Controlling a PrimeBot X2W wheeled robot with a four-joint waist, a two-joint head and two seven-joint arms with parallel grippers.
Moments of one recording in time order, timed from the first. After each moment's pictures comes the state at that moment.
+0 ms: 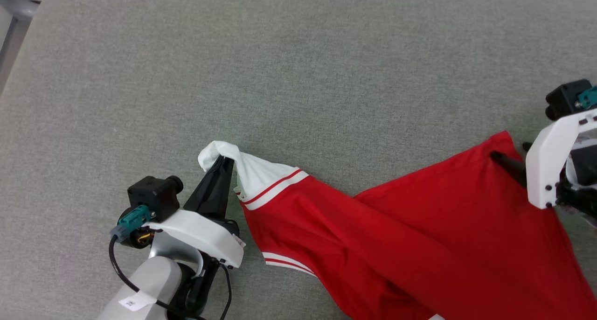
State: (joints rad) left arm -0.32 0.36 -0.51 0.10 -0.70 0.14 -0.19; right arm -0.55 -0.50 0.24 0.29 0.57 0.13 0.78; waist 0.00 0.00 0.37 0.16
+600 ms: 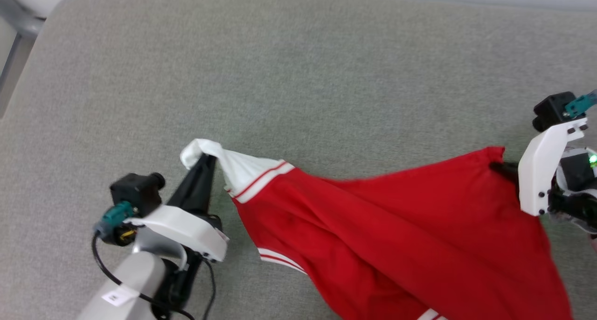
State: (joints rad) left arm -0.33 0.38 -0.48 0.15 -0.72 0.13 -0.20; right arm -0.60 -0.54 0.38 0.40 0.76 0.13 0.73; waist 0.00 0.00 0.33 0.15
